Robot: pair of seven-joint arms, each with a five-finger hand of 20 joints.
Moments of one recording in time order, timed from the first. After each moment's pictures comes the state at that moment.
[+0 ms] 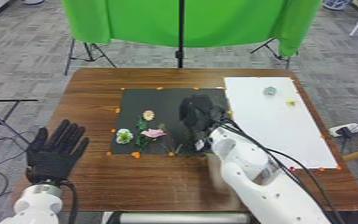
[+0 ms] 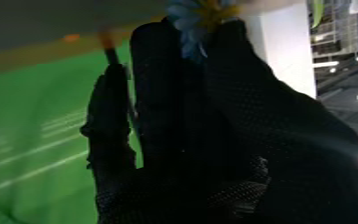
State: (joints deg) left arm 129.2 -58.1 -94.5 -126.4 -1.4 22.8 21.5; right arm -81.1 -66.4 54.3 -102.7 -140.9 -5.3 12.0
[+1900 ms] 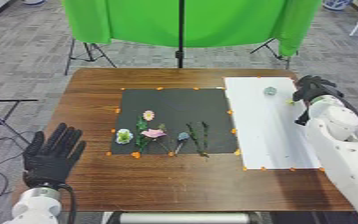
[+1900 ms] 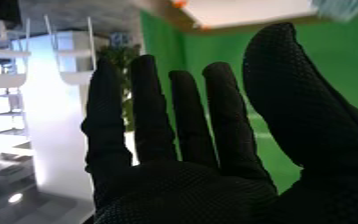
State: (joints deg) left arm 130.4 -58.3 -94.4 -126.8 -1.6 24.1 23.5; right arm -72.3 -54.7 77.8 -79.4 -137.7 -10.1 24.4
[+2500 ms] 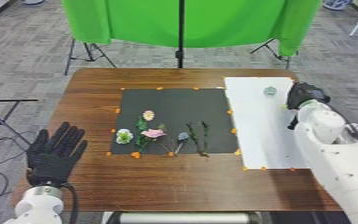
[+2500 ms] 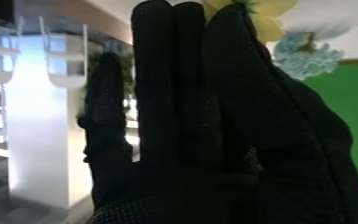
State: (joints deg) left arm 129.5 -58.2 -93.6 -126.6 1.5 25.2 22.5; right arm -74.6 -57.3 76.6 -79.1 -143.8 -8.4 23.4
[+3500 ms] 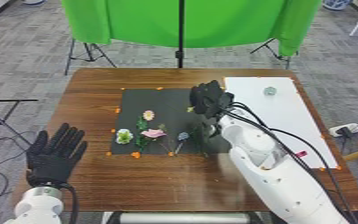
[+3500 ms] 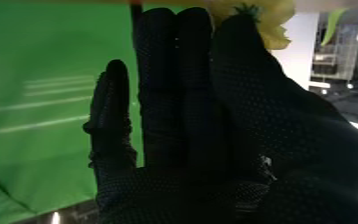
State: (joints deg) left arm 129.7 -58.3 -93.9 -126.5 0.1 25.2 22.5; right arm -76.2 -65.7 57.5 -97.4 -150.1 -5.4 6.4
